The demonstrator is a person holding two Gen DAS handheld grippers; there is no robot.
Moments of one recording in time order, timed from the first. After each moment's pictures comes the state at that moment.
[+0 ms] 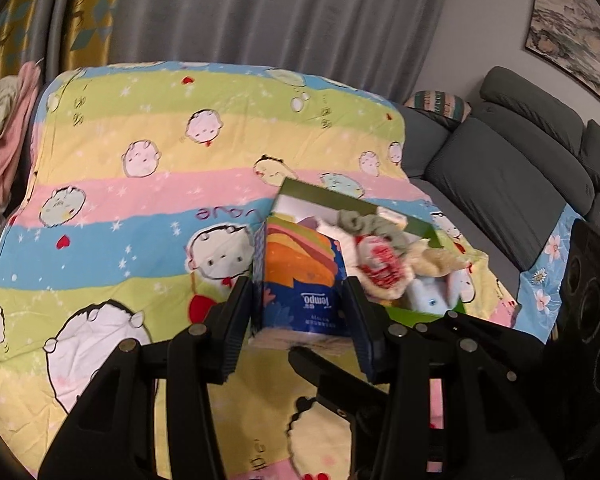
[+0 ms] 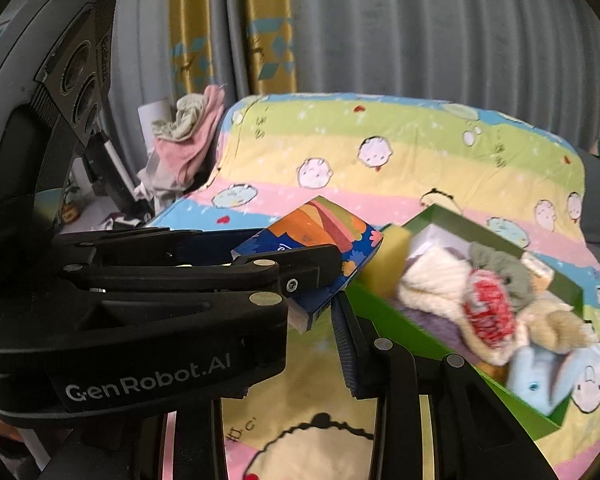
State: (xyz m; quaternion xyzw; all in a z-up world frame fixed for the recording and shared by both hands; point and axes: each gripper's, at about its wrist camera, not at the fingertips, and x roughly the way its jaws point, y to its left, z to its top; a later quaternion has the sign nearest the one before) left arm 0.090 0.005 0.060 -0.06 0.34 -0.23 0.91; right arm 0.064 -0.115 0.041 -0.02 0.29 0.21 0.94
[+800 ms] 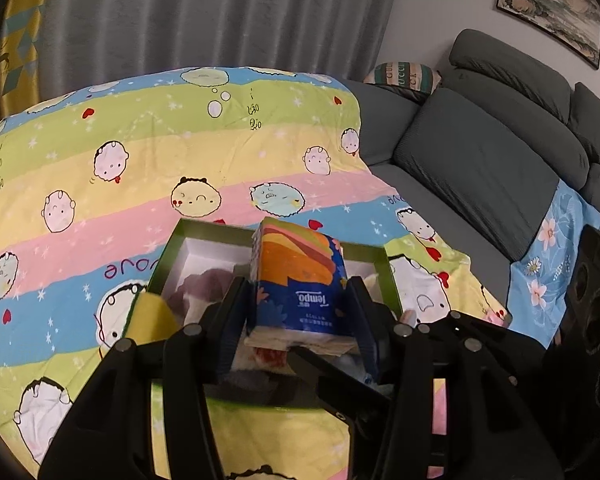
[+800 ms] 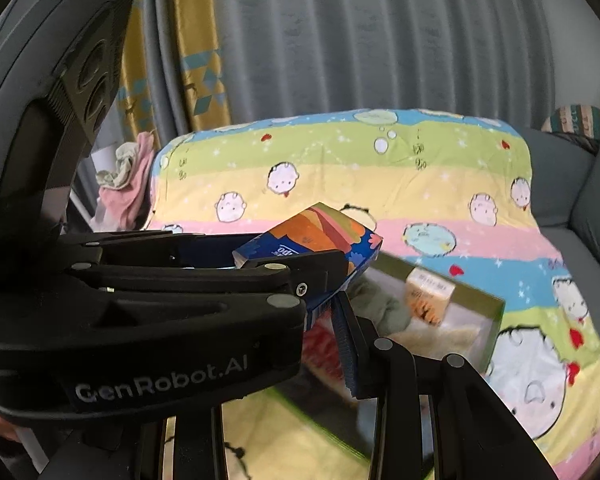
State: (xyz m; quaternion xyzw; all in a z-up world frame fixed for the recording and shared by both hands) left arm 0.148 -0.131 0.086 0.00 0.35 -0.28 0.89; right arm 0.106 -0.245 0.062 0.03 0.26 0.16 0.95
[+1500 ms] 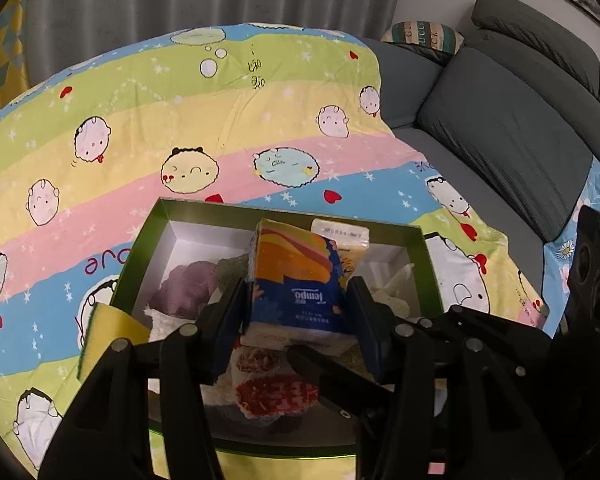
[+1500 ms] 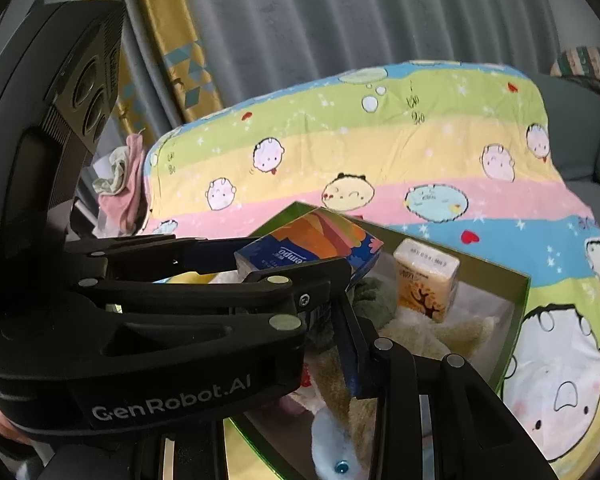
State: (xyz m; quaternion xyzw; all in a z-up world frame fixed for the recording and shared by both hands) left arm 0.192 -0.174 0.043 0.04 0.40 -0.25 0.88; right arm 0.159 -0.291 0.018 0.10 0.32 0.19 0.92
